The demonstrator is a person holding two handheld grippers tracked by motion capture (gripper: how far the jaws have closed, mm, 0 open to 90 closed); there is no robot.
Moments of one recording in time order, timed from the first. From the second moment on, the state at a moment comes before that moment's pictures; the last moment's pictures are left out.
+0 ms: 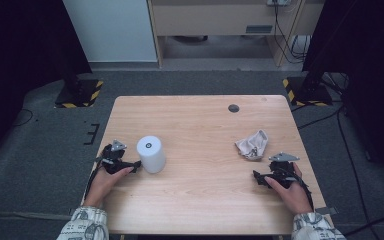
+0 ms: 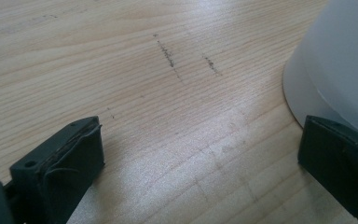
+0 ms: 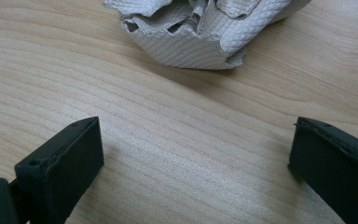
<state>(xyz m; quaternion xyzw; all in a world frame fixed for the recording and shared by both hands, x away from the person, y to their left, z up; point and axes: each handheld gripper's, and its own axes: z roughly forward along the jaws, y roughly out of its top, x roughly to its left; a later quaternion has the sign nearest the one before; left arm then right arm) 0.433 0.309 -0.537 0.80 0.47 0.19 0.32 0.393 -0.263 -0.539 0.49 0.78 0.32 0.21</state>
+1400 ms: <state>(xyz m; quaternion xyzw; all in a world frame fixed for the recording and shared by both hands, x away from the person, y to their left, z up) 0.377 0.308 -0.500 0.82 0.42 0.20 0.33 0.394 -0.257 -0.539 0.49 0.78 0.33 0.20</state>
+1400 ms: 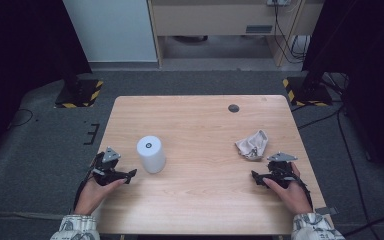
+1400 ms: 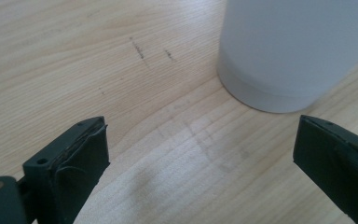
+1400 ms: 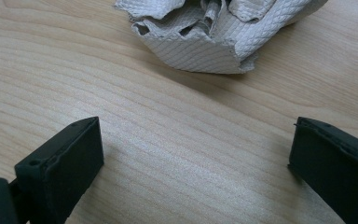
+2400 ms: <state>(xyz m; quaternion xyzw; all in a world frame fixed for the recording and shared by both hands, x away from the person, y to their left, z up) 0.375 0.269 -0.474 0.81 0.39 0.22 0.38 0.395 -0.256 -0.539 0.49 0.78 0.33 0.20</state>
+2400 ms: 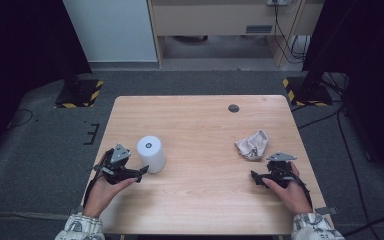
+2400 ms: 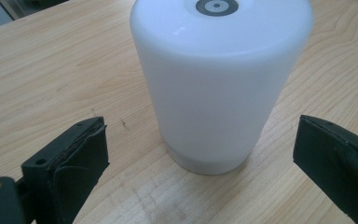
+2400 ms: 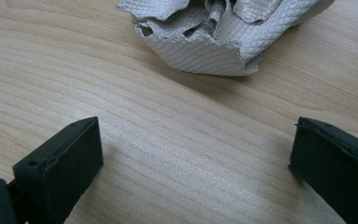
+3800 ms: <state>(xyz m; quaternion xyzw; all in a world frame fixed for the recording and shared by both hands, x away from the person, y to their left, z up) 0.417 0.238 -0.456 0.83 0.37 0.18 0.38 0.397 -0.255 -0.539 0.48 0.79 0.33 0.20</state>
